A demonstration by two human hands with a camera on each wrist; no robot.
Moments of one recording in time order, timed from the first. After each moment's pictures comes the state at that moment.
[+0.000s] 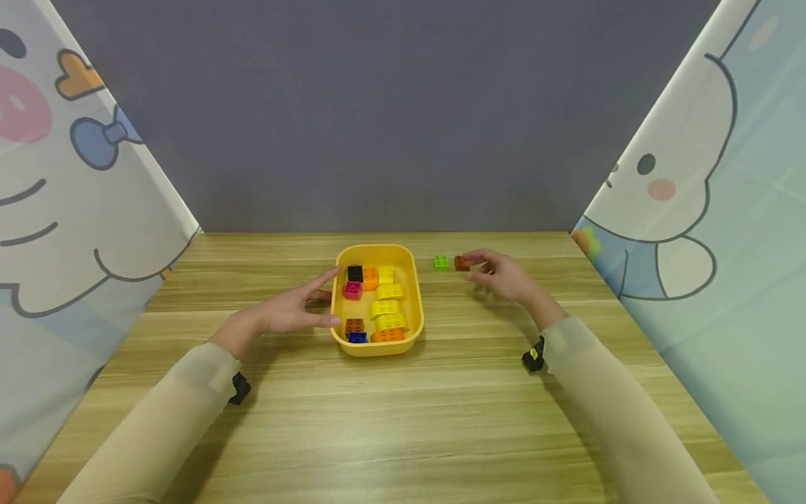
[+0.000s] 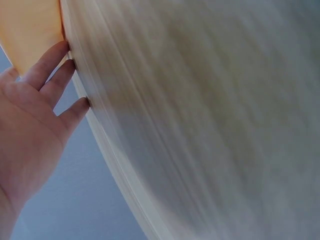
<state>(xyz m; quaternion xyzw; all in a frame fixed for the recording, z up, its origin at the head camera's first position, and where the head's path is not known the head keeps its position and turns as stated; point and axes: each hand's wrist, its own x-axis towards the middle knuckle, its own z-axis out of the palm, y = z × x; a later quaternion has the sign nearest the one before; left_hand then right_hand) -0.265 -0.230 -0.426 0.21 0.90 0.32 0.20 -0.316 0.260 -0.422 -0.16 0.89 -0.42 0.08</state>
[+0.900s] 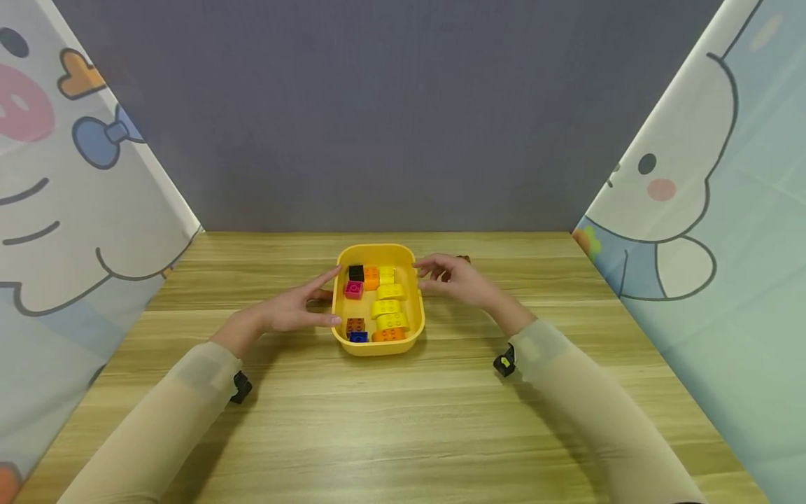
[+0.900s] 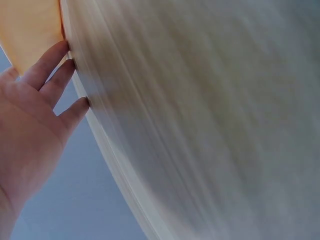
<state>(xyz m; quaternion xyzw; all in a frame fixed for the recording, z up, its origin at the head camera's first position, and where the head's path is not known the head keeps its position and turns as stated) -0.263 -0.229 -0.423 0.21 0.90 0.33 0.21 -0.292 0.171 -0.402 -0.30 0.85 -0.43 0.07</state>
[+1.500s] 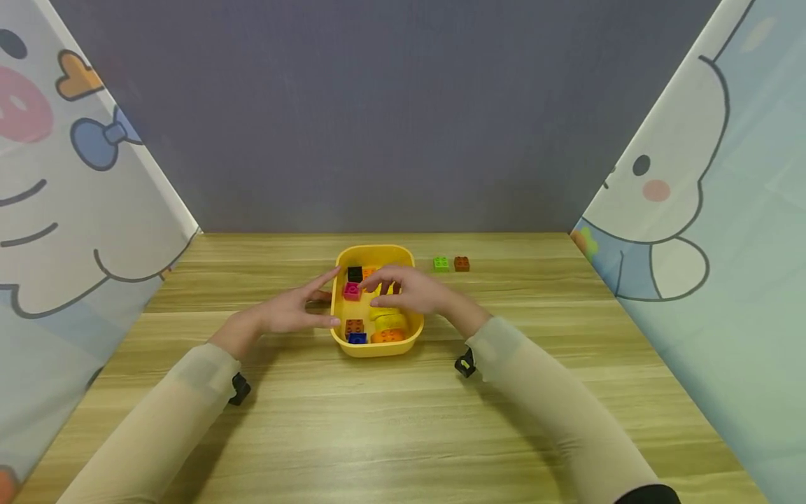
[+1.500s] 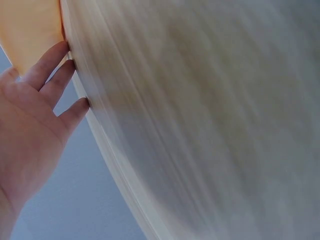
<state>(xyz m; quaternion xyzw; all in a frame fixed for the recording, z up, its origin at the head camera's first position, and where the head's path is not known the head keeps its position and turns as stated) -0.265 -0.229 -0.425 0.21 0.91 0.31 0.20 -0.281 0.094 -0.390 -0.40 0.83 -0.37 0.14</state>
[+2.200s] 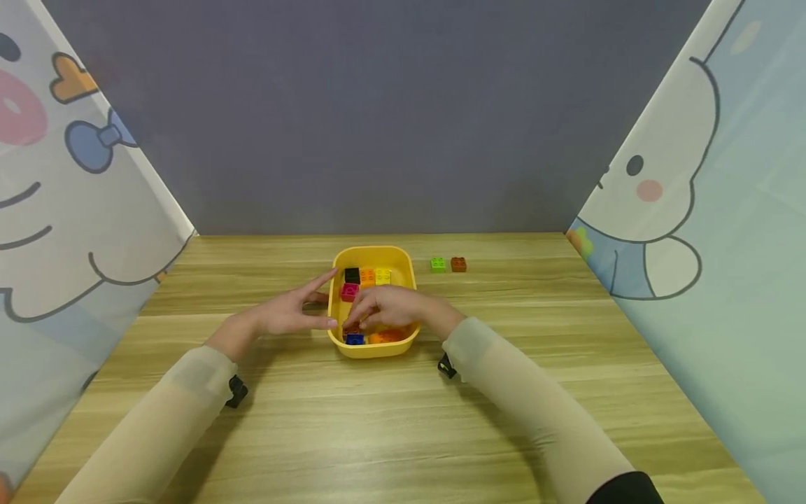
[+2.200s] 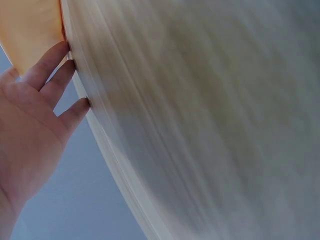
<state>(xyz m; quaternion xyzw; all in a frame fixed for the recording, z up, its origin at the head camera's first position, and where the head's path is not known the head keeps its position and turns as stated) -0.262 -0.229 -0.424 0.23 0.90 0.32 0.20 -0.283 0.064 -0.406 -0.46 0.83 -0.24 0.22</state>
